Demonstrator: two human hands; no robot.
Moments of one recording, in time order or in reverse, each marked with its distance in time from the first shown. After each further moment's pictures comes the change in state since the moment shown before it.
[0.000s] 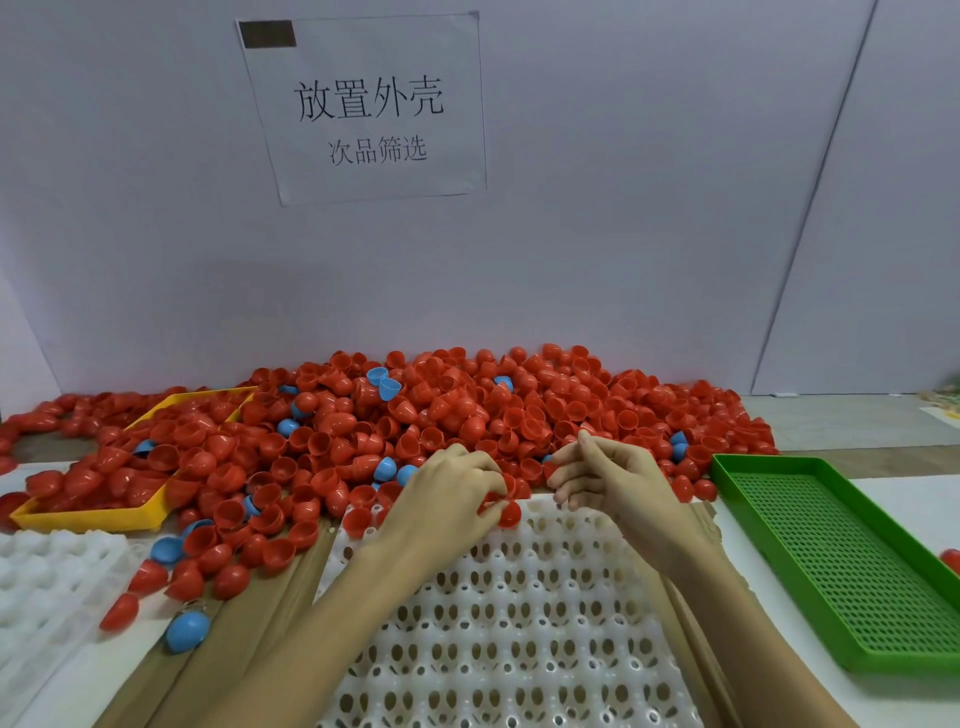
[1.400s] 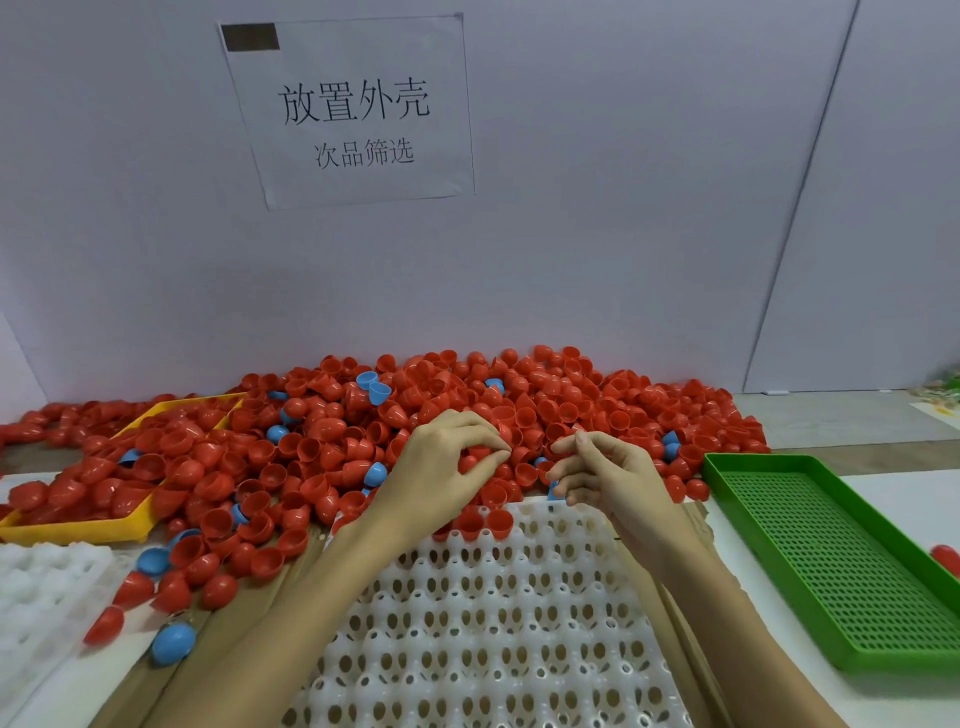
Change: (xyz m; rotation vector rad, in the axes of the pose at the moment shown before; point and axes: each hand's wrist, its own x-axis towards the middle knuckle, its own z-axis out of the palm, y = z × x) left_hand 0.023 -0.003 -0.014 -0.321 0.218 0.024; right_hand 0.002 0.000 -0.002 0.036 0.080 -0.011
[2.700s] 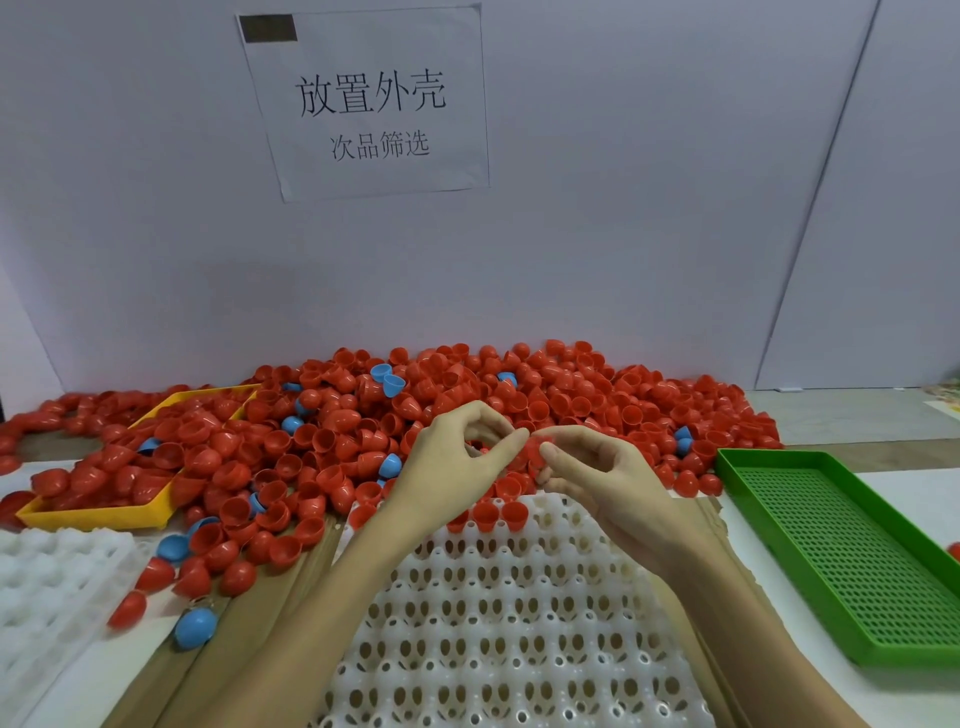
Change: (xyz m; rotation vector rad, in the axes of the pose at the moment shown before) left_hand -0.002 0.030 -0.018 -0.369 -0.049 -0.472; right_hand -0.012 -0.008 0.022 0.000 -0.207 -0.036
